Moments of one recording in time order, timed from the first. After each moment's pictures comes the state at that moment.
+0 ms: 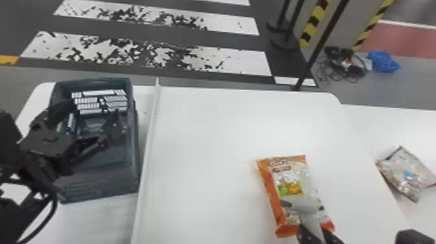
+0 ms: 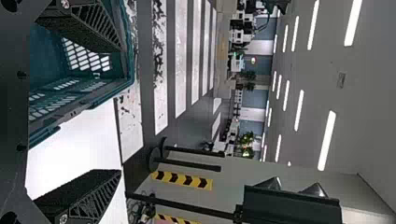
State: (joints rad) left arm 0.47 0.30 0.02 -2.21 0.33 0.29 -0.12; right arm 1.03 -0.06 -0.35 -2.36 -0.32 0.52 0.42
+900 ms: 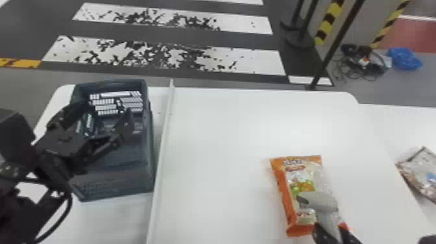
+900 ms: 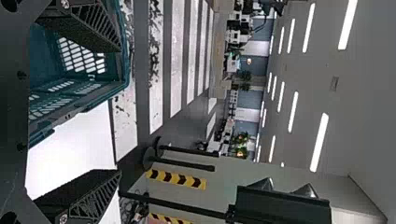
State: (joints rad) left arm 0.49 0.30 0.04 -2.22 0.36 0.27 -0.13; right arm 1.04 -0.11 -0.33 -2.33 -0.36 0.43 0.37
